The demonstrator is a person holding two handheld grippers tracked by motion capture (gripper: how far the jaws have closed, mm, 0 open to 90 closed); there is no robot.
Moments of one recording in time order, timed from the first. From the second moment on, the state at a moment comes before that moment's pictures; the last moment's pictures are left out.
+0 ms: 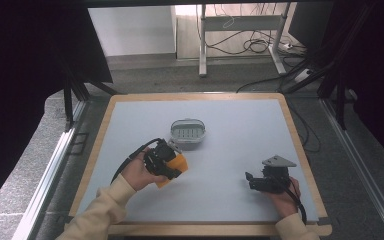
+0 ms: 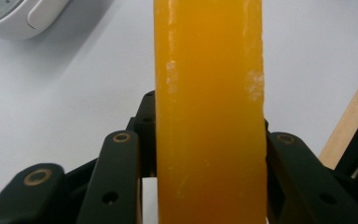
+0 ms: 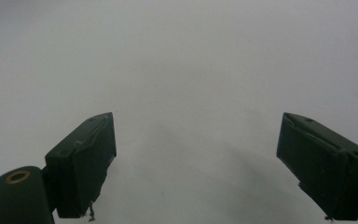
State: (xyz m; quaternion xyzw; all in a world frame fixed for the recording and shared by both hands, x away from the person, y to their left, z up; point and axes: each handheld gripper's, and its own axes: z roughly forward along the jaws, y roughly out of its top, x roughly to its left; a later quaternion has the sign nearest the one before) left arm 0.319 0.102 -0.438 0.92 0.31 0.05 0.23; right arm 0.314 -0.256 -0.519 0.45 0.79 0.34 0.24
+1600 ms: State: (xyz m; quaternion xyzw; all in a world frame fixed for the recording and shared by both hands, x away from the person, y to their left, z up) left arm 0.353 0.101 -0.422 0.92 0.29 0.06 0.24; right arm 0.315 -0.256 -0.521 0.45 0.79 0.33 0.24
